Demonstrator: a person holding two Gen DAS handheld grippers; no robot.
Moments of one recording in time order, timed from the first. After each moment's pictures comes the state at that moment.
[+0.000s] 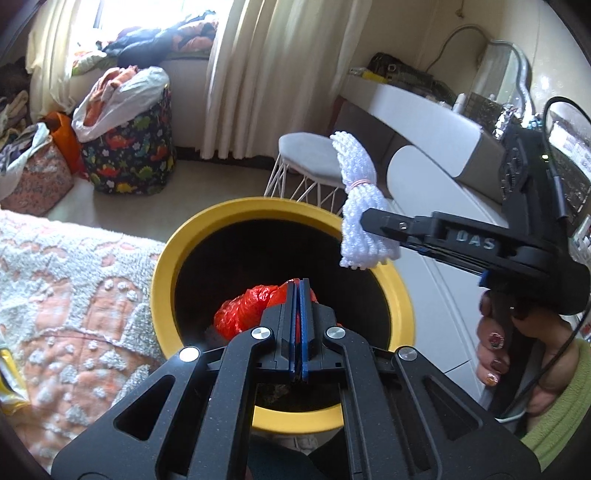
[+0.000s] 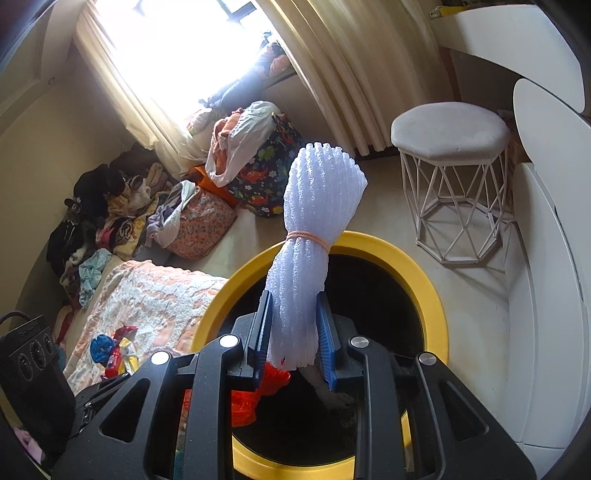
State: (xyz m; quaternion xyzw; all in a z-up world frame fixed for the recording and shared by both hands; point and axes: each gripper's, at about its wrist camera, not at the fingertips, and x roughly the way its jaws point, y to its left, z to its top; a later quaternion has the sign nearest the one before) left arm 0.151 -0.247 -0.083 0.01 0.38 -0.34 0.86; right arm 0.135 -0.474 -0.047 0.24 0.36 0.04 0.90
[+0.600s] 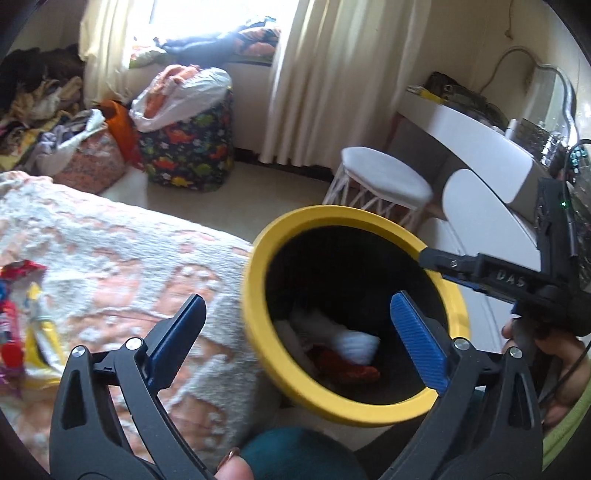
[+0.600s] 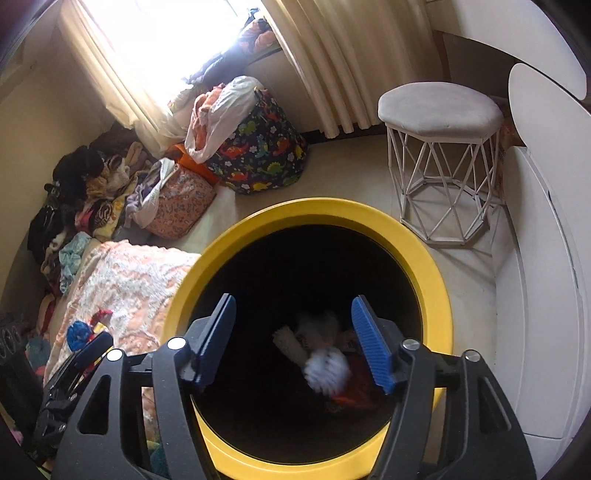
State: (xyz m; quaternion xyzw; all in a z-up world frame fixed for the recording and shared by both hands) left arm 0.157 -0.196 -0.079 -0.01 0.37 -0.24 0.90; right arm 0.145 -0.458 -0.066 0.22 0.40 0.01 0.89
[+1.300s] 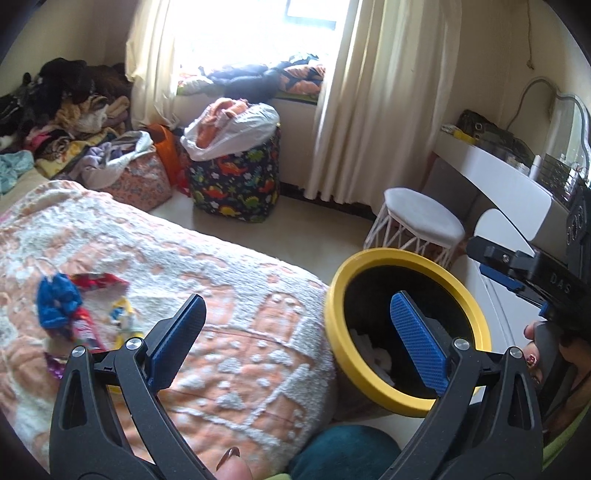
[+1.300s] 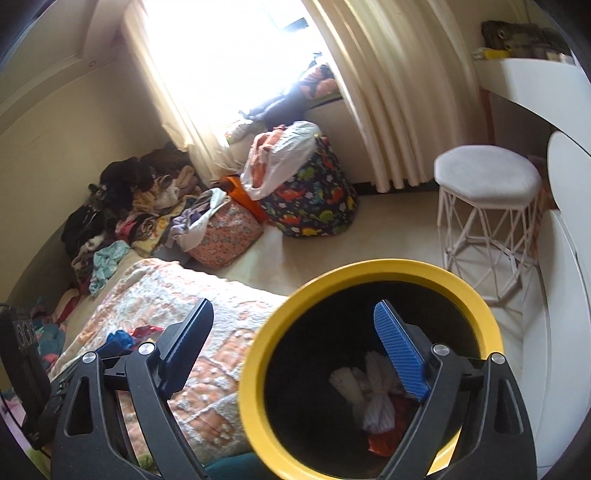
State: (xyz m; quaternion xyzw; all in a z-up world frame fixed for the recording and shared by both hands) left arm 0.139 -0.124 -0.039 -0.03 0.31 -0.16 0.94; right arm 0.134 -0.410 -0.016 0.19 0.30 0.09 0.93
